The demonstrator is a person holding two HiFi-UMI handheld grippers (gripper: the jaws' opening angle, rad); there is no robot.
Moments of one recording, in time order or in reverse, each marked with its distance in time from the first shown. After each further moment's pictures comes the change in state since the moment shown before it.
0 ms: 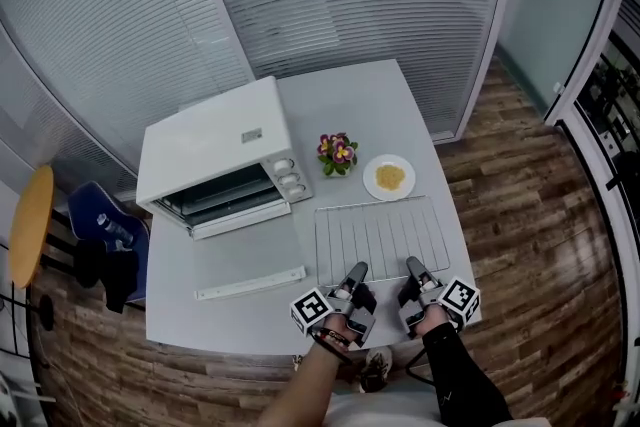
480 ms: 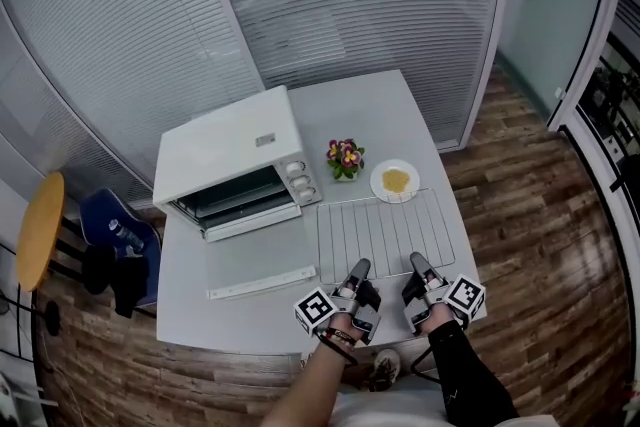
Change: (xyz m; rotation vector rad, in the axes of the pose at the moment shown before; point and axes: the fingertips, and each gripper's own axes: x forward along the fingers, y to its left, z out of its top) left arm -0.015 -0.033 0.004 0.057 -0.041 -0.061; right arm -0.008 0.039 -0.008 -0.040 0.002 0.141
